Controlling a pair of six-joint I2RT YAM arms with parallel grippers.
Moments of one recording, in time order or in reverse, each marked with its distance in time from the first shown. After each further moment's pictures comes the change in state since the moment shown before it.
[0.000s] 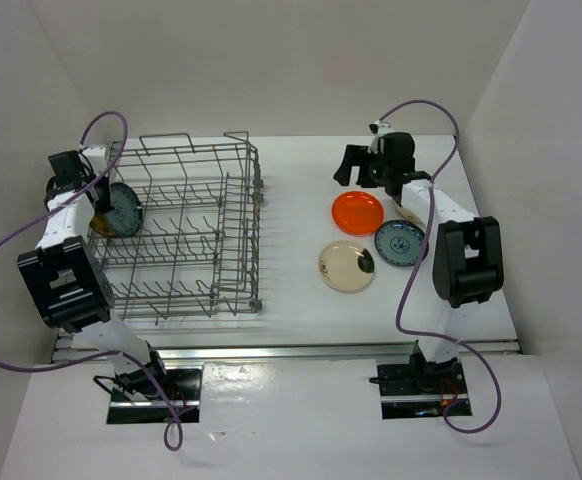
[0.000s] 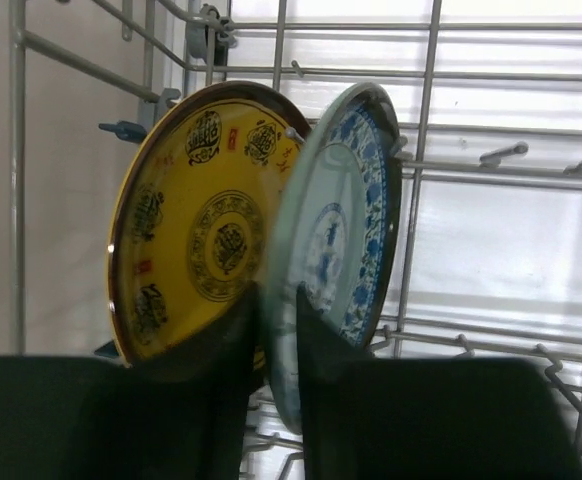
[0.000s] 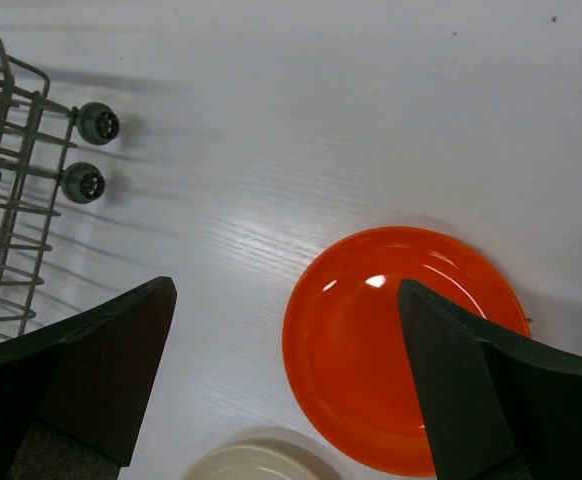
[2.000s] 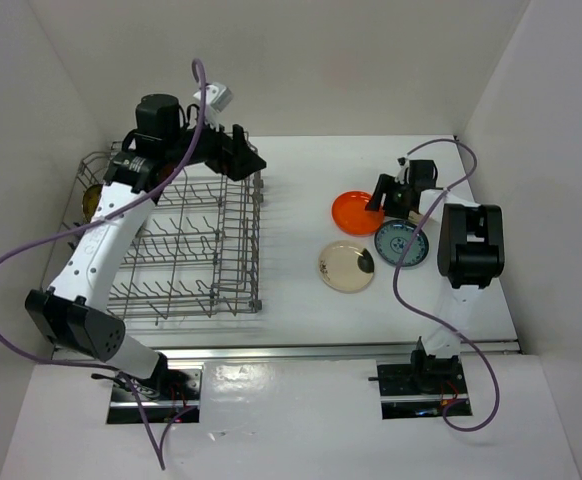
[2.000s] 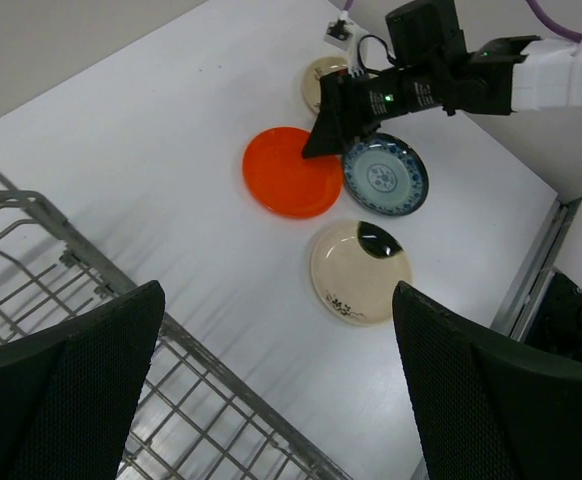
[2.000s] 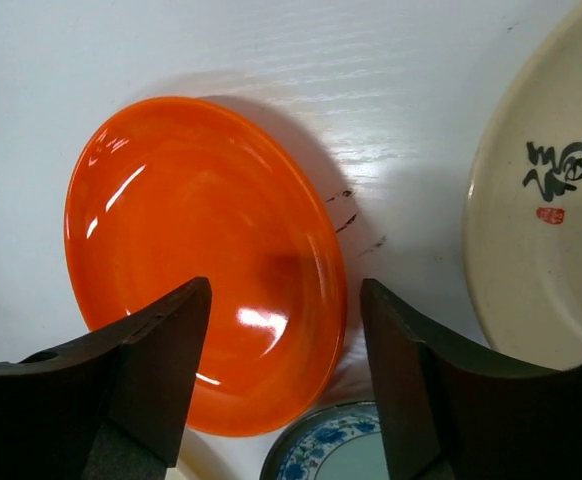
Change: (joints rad) left arm -0.698 -0.210 0.372 -0.158 0.496 -0.358; right arm -0.206 0.154 -0.102 -0.066 -0.050 0.012
